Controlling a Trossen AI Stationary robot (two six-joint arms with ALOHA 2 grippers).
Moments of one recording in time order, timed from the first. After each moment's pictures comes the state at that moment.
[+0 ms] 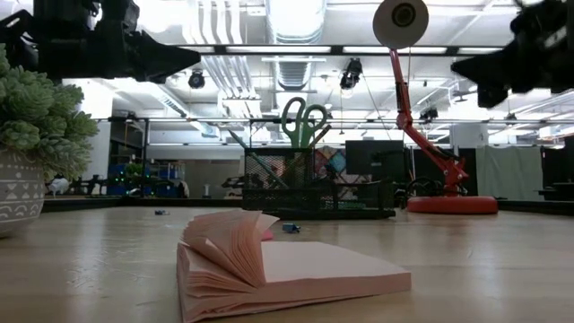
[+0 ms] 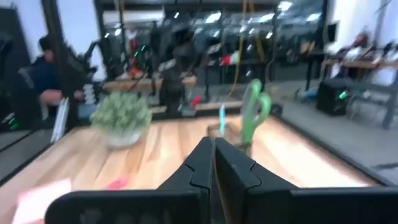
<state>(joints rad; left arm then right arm) 0.28 0.72 0.19 0.69 0.13 0.26 0.09 0.00 0.02 0.06 0.19 0.01</state>
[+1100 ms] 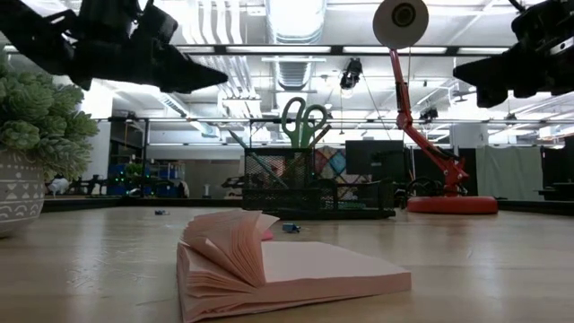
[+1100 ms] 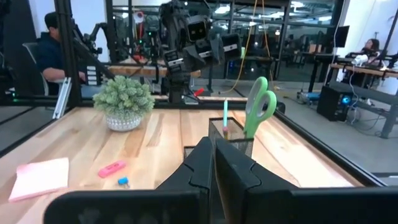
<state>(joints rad) 0.28 0.98 0.34 0.59 0.18 0.32 0.09 0.01 0.03 0.01 0.16 -0.06</state>
